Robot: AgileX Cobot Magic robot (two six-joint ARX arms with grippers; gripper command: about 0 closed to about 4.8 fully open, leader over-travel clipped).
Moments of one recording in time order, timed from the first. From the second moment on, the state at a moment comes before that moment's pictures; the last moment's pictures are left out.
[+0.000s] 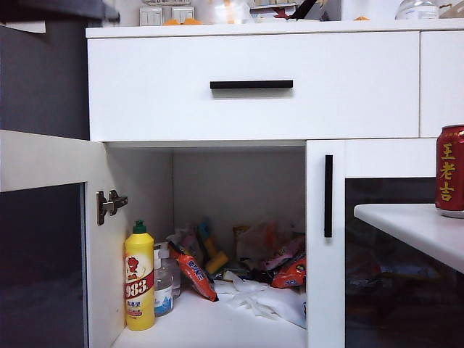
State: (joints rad) left arm -0.82 0.69 0.58 -0.07 0.04 -0.26; right arm 0.13 1.01 0.19 0.75 0.28 -0.01
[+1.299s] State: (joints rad) left arm -0.82 0.74 0.58 -0.09 0.04 -0.25; right arm 0.11 1.44 0.35 1.00 0.18 0.00
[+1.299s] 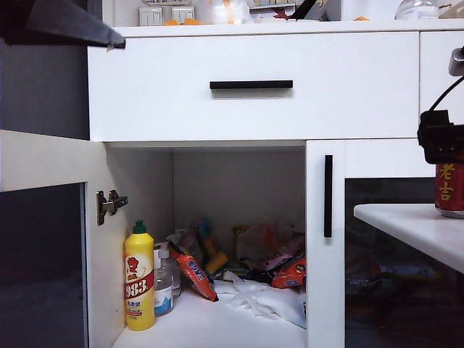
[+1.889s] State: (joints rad) left arm -0.82 0.74 0.58 -0.11 0.04 -0.25; right arm 0.14 1.44 0.35 1.01 0.19 0.00
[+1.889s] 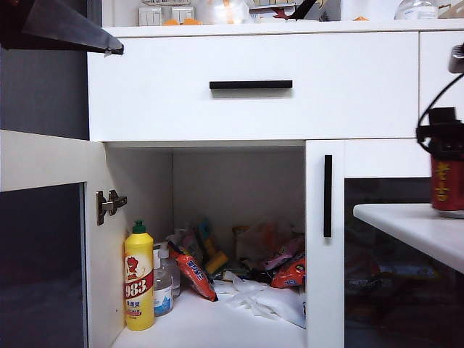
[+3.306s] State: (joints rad) left arm -0.82 0.52 0.58 -0.36 -0.02 -0.26; right arm 0.44 2.13 1.06 0.95 -0.20 0.08
